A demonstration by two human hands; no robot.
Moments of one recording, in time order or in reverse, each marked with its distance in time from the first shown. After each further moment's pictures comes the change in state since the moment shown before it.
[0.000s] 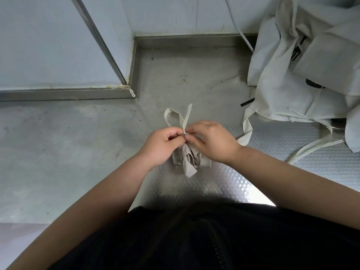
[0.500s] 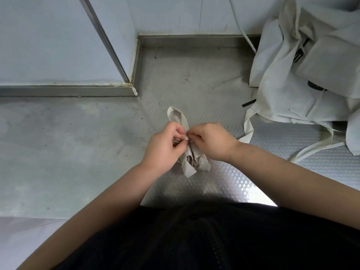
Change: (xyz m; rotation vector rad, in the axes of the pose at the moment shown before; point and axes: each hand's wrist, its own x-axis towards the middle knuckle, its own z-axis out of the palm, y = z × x) left_hand -0.015 -0.003 0.010 0.332 0.226 0.210; right_hand 0.006 -0.007 -0.004 -0.058 -0.165 0.099
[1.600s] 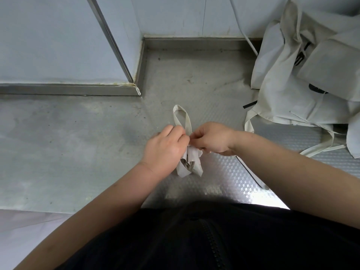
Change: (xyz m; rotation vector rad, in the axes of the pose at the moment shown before) left_hand -0.005 -0.003 0.000 0.865 0.279 0.631; right_hand 0.001 -0.004 -0.013 0.539 -0.365 0.379
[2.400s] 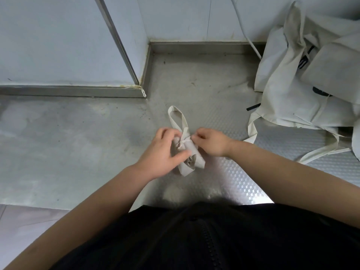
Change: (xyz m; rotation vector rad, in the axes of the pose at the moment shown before) left_hand -0.012 -0.010 -0.017 -0.730 -0.497 -0.570; right_hand 0.014 0.016 0.014 -0.155 0.142 -0.059
